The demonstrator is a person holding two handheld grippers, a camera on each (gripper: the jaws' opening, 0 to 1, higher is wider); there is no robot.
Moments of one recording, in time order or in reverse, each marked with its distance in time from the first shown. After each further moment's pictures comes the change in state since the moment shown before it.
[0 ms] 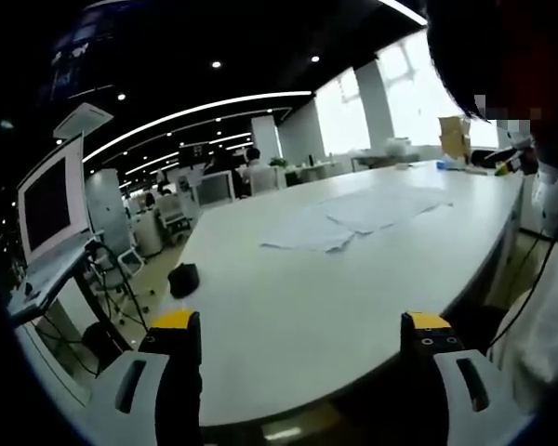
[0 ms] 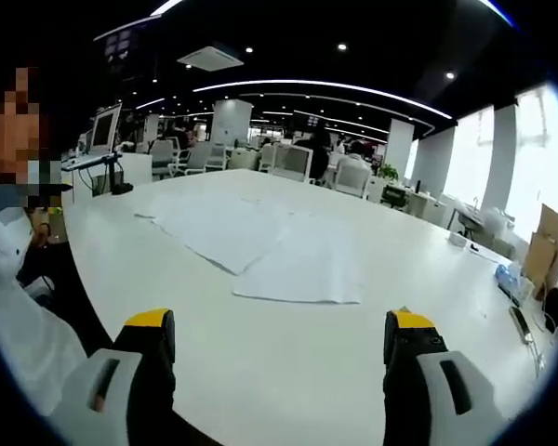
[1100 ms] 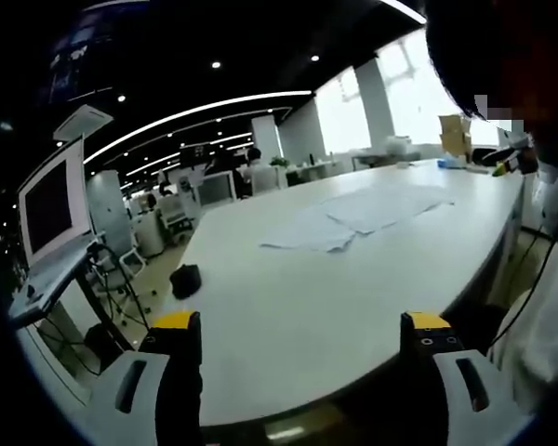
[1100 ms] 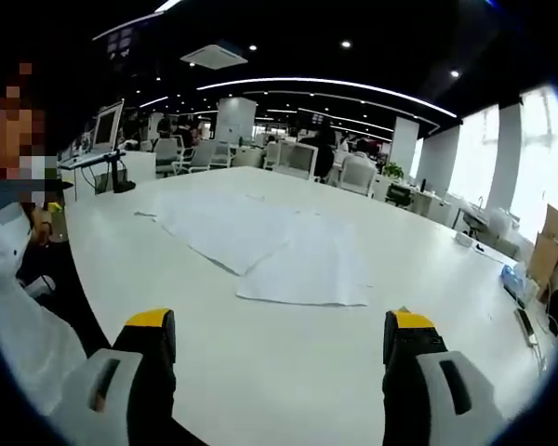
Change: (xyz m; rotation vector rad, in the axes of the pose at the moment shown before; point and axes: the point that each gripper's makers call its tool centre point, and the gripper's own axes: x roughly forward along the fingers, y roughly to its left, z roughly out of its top) left arm -0.001 0.001 0.002 0.004 0.003 0.008; right arm 0.013 0.004 0.000 -0.004 0.011 0.020
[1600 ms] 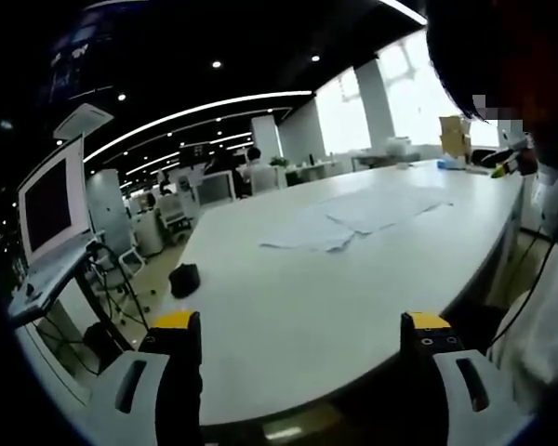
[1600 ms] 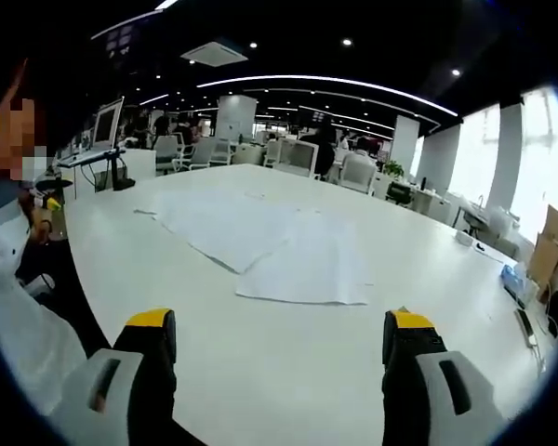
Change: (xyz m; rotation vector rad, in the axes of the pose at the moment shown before) left arm -0.001 -0.001 0.000 -0.003 0.000 -0.004; right arm 0.002 0.000 -0.001 -0.003 0.013 0.003
